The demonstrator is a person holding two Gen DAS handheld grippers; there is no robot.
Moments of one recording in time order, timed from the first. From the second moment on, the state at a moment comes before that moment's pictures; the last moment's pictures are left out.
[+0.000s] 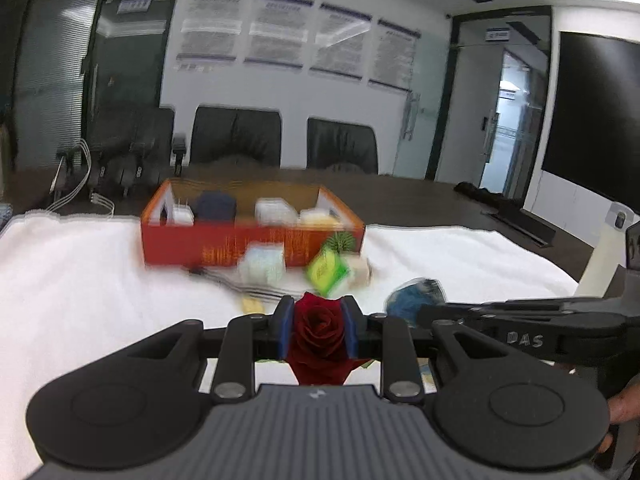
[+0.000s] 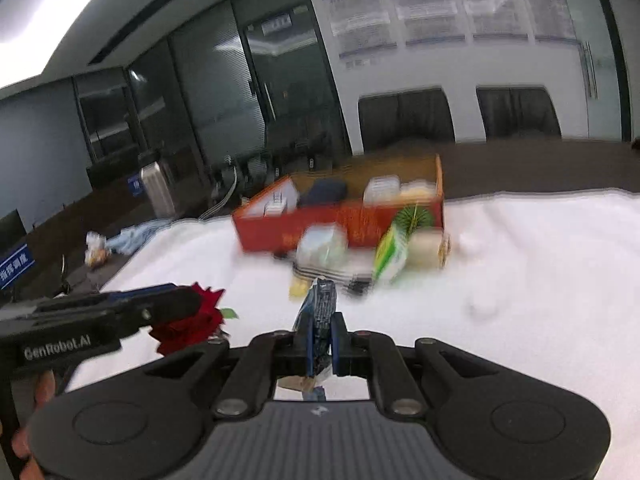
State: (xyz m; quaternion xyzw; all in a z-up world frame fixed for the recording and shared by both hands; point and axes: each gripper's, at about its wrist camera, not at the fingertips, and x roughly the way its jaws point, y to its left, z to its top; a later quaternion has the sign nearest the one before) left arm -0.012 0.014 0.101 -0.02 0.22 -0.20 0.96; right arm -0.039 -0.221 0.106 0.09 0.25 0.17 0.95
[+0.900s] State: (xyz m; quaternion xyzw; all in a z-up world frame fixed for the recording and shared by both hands) left arm 0.398 -0.045 0.058 0.07 0.35 -0.11 0.93; right arm 0.396 -0.204 0.105 0.00 0.36 0.06 0.93
